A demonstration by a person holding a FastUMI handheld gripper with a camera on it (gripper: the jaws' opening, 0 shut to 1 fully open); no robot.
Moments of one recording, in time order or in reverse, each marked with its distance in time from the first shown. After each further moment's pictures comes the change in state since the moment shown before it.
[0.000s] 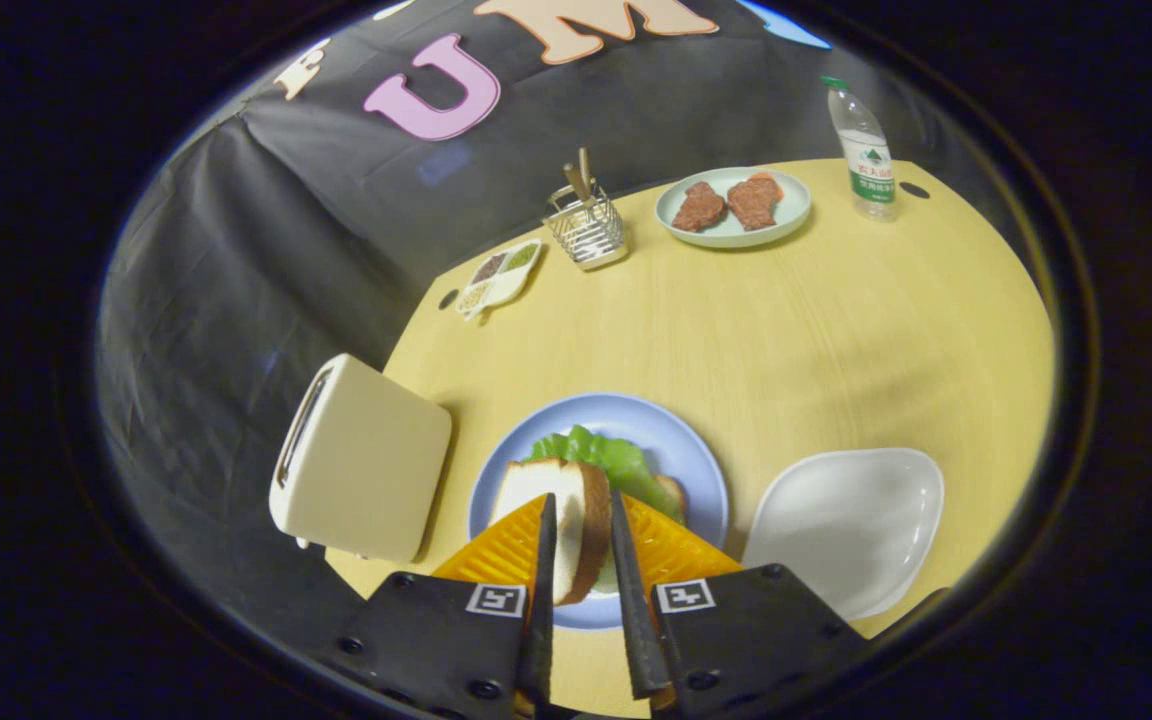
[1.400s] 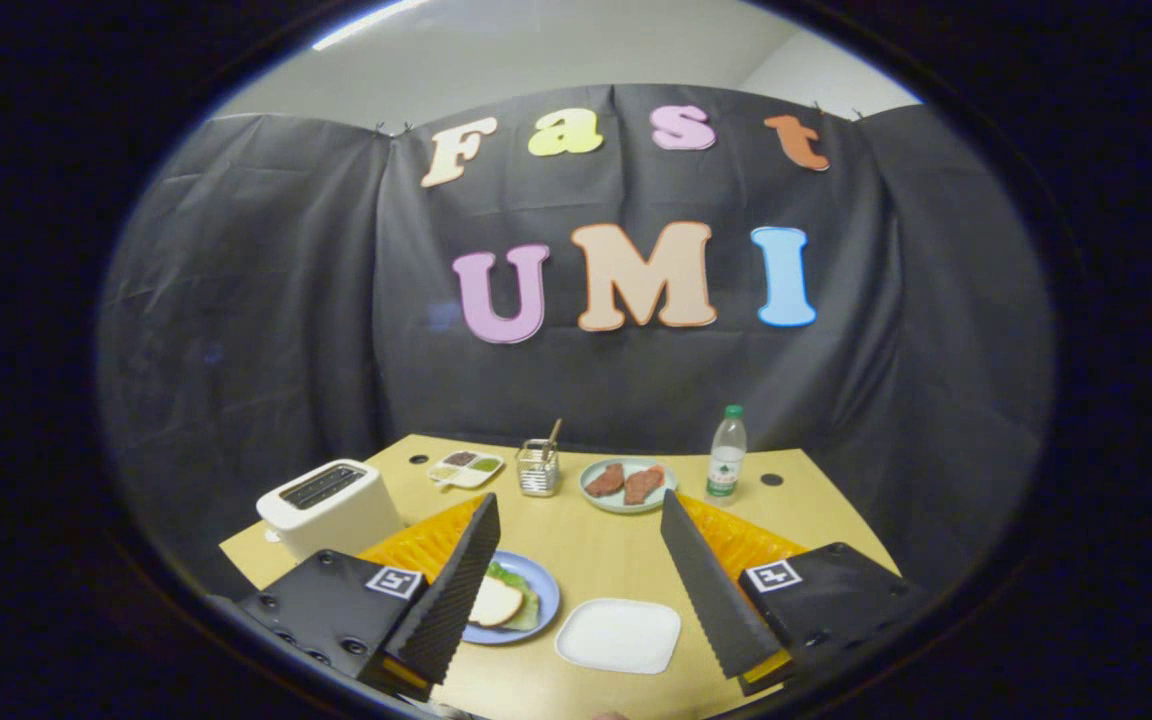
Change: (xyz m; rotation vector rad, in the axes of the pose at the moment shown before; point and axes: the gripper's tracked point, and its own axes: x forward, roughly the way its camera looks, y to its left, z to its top) arm -0.280 0.000 0.093 -0.355 -0.784 -0.227
